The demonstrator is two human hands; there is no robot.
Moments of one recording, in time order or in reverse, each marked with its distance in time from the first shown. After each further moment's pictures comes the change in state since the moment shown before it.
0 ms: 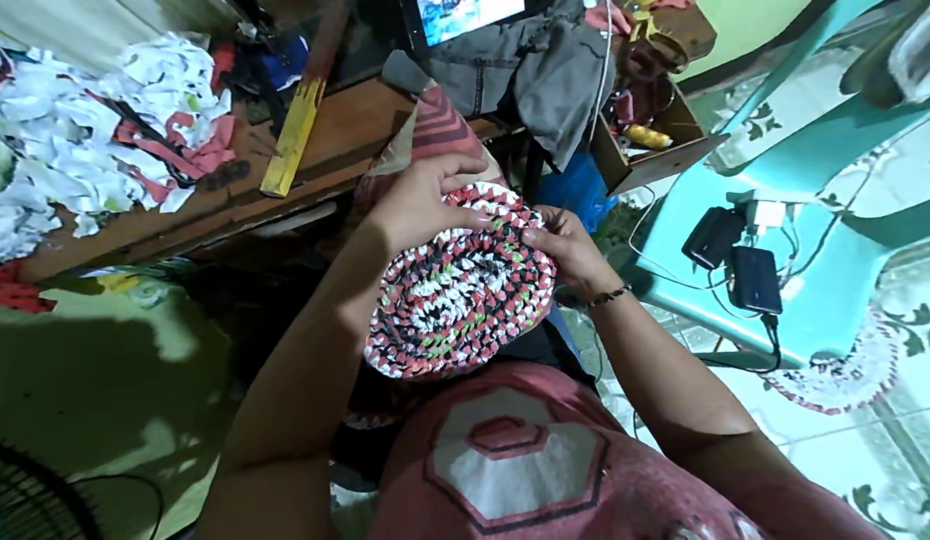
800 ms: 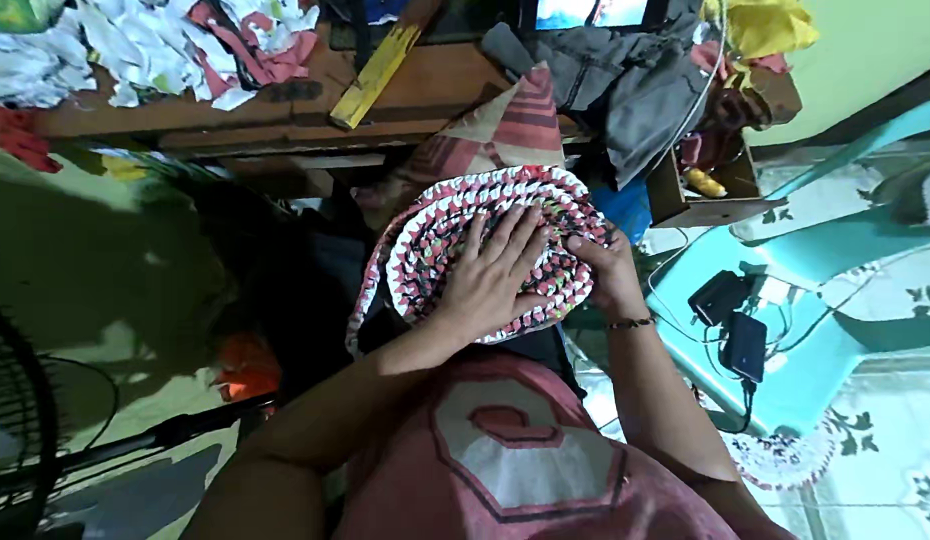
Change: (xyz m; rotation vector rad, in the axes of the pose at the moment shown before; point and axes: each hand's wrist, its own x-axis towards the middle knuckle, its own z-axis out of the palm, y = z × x) left_hand -0.070 -0.065 0.121 0.958 0.390 0.239; right_hand -0.008 -0.005 0.009 -0.188 0.187 0.070
